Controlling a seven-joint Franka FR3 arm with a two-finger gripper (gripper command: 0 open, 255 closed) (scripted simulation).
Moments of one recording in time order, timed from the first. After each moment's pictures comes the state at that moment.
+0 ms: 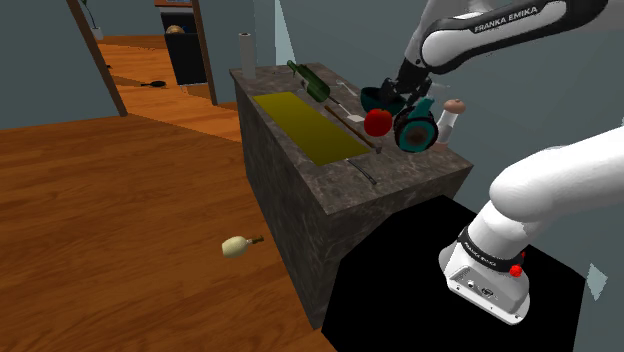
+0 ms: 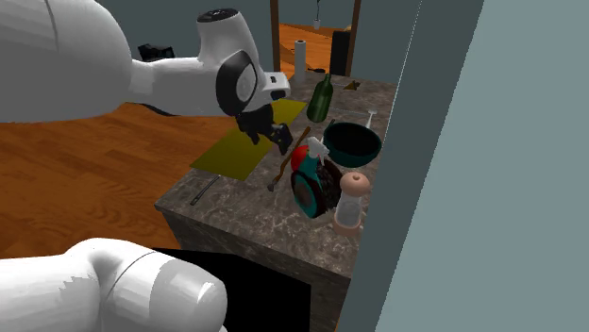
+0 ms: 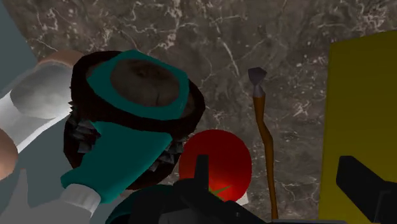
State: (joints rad) arm -0.23 -0.60 -0.01 -2.68 -0.14 2.35 0.32
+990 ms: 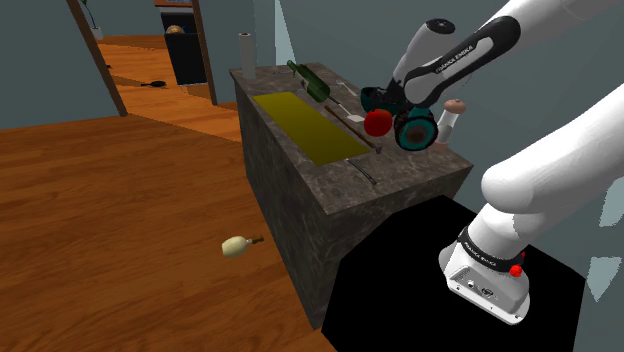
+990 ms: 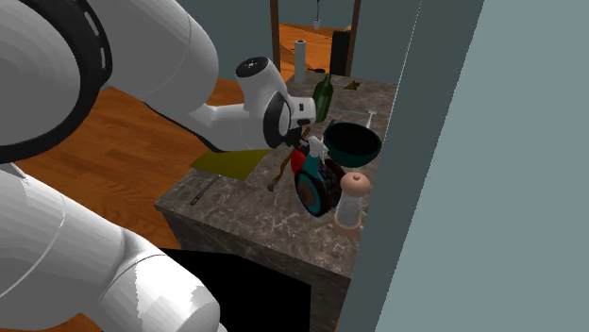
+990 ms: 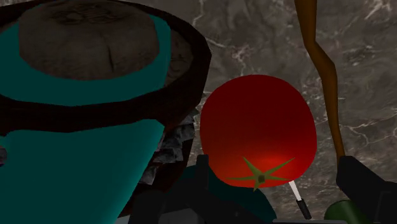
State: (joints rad) arm -0.47 -0.25 0.07 -2.66 -0.32 2.86 0.65
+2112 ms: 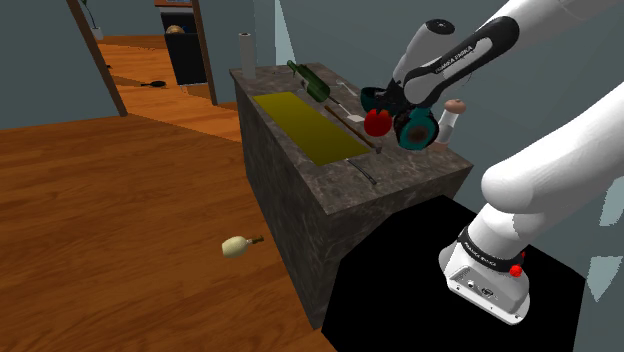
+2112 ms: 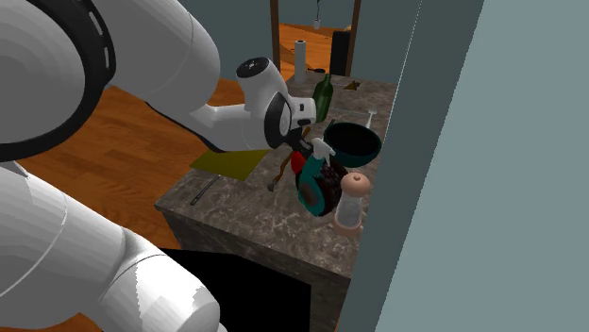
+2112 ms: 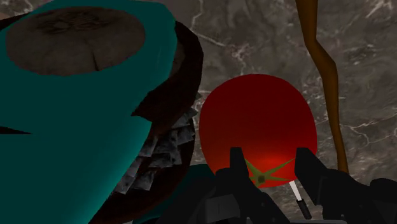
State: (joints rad) arm -0.47 -0.24 0.08 -2.65 -0.32 2.87 0.65
